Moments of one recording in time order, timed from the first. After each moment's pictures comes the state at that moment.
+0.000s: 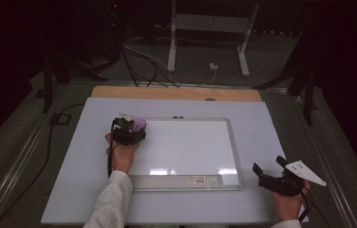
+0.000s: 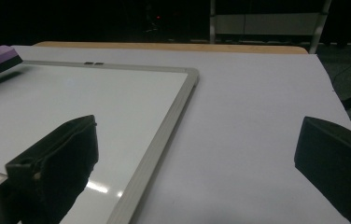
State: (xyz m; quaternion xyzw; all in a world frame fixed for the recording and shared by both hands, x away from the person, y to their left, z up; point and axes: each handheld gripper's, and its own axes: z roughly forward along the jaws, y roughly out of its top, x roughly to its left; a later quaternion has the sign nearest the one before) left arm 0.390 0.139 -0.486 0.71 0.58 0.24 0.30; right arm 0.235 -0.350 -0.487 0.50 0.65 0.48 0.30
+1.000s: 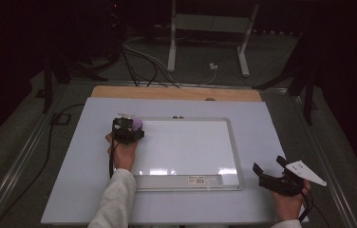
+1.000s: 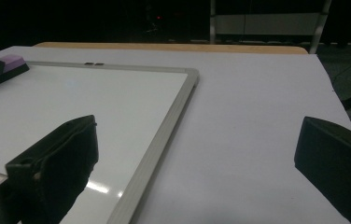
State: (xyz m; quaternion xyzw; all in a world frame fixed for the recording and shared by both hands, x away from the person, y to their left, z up) left arm 0.403 0.139 -0.501 0.70 0.61 0.25 0.27; right arm 0.235 -0.350 -0.487 0.51 0.65 0.49 0.30
